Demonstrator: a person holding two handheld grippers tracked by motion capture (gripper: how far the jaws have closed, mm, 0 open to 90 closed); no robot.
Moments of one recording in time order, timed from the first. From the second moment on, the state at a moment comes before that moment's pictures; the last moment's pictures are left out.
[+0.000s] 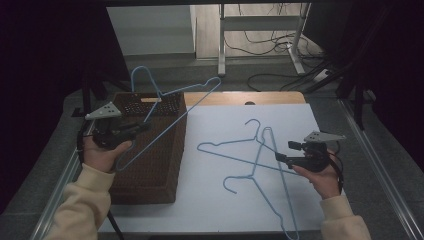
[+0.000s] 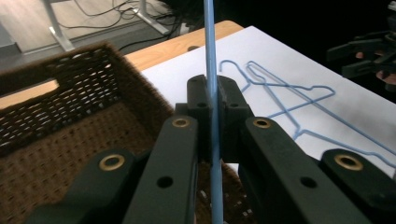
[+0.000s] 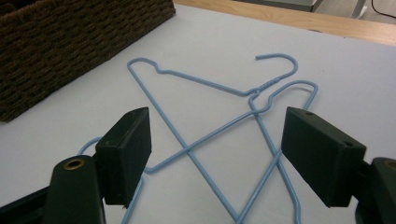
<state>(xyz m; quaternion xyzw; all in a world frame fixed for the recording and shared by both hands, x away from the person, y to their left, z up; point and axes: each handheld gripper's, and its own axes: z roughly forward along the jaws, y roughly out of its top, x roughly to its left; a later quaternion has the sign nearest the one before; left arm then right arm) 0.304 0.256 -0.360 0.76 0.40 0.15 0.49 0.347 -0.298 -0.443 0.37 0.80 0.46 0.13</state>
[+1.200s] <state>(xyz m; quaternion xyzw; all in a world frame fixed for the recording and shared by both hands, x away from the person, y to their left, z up) 0.307 0.336 -0.413 0.74 0.48 0.16 0.44 0.349 -0.297 -0.450 0.38 0.80 0.44 0.13</state>
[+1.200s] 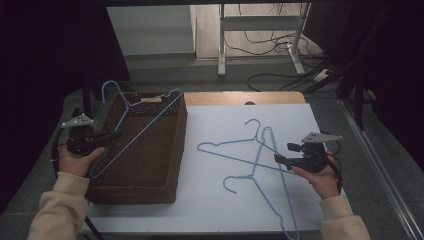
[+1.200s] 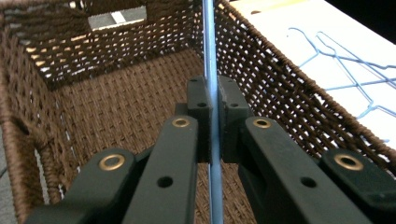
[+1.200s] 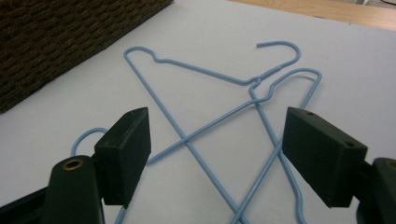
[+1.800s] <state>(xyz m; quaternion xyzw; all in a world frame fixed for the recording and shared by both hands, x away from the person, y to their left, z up) 0.315 0.330 -0.445 0.76 0.49 0.13 0.41 0.350 -0.296 -0.451 0.38 0.81 0.44 0.12</state>
